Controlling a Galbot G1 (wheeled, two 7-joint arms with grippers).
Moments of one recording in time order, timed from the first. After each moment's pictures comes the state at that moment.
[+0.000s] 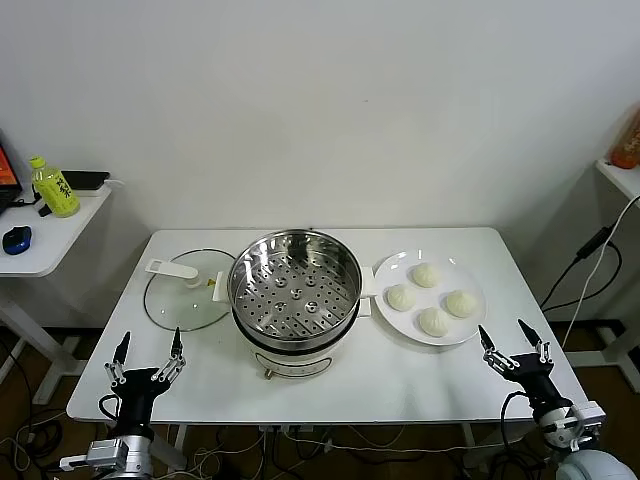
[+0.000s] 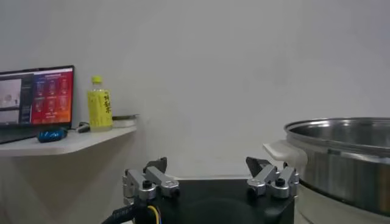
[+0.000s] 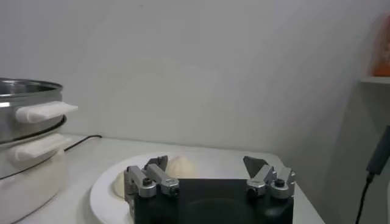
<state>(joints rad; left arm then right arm) 1.67 -1.56 -0.75 -2.01 -0.07 -0.16 0.06 -1.63 0.99 0.70 1.82 0.52 0.15 -0.10</state>
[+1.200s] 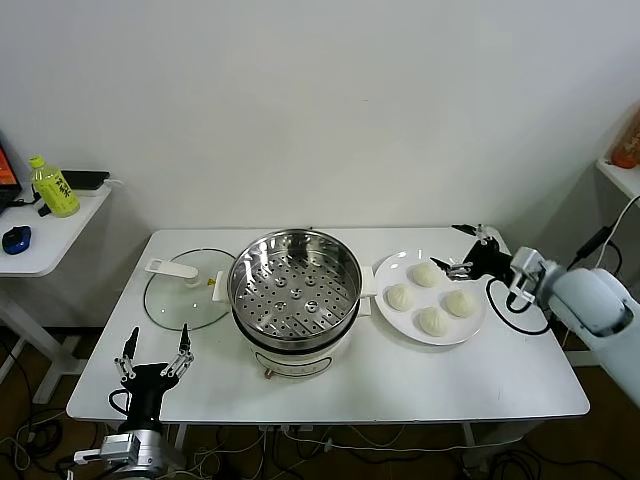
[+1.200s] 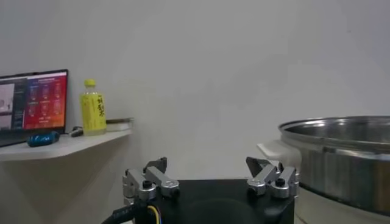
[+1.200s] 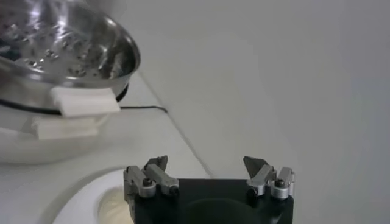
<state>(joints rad) 1.63 -1.56 -0.72 -1.96 -0.03 -0.19 0.04 -0.49 0.53 -0.14 1.57 0.27 -0.20 -0.59</state>
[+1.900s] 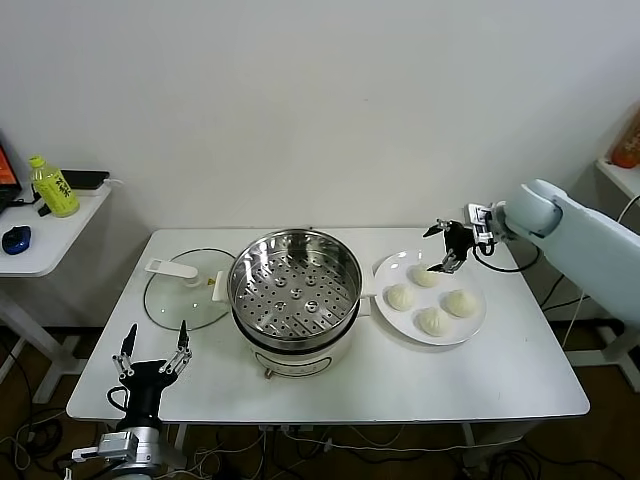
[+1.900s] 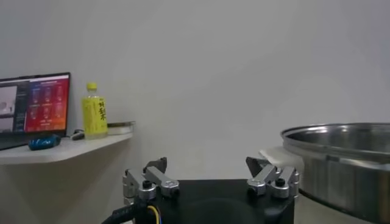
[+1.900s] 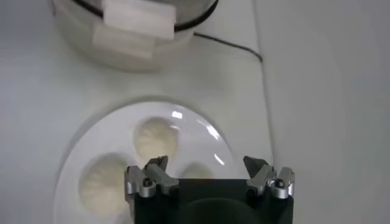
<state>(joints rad) 1.63 -1.56 -0.72 -1.99 -0.04 -0.18 0.03 0.23 0.78 -0.91 1.02 0.12 -0.07 -1.05</state>
